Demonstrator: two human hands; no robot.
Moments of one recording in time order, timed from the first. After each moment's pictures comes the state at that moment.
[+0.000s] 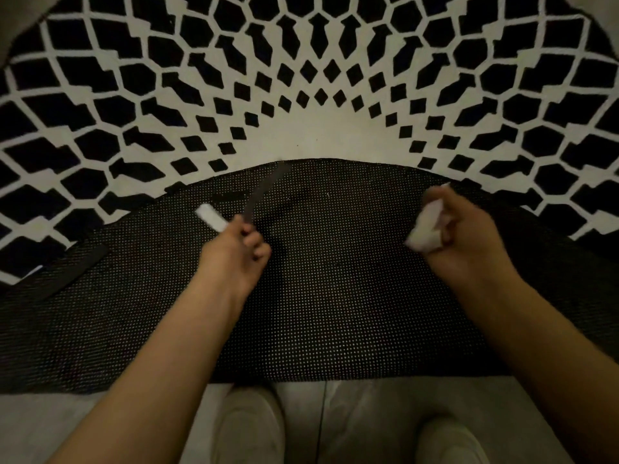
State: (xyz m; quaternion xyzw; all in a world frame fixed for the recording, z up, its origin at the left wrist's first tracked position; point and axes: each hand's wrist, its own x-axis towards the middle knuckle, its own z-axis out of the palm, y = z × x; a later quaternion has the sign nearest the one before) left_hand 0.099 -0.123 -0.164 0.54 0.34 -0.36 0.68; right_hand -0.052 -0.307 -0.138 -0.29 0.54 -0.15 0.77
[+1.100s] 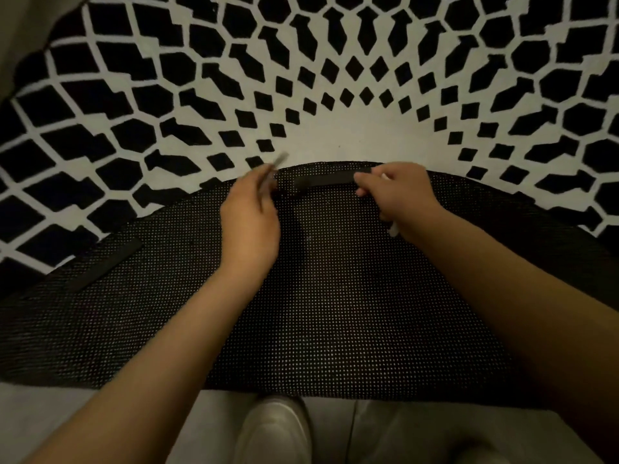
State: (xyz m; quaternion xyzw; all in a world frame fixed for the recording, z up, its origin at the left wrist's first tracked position) left_hand 0.135 -0.112 -0.169 0.89 -0.10 -0.15 0.41; right_hand 0.066 -0.276 -0.170 -0.69 0.49 0.04 0.54
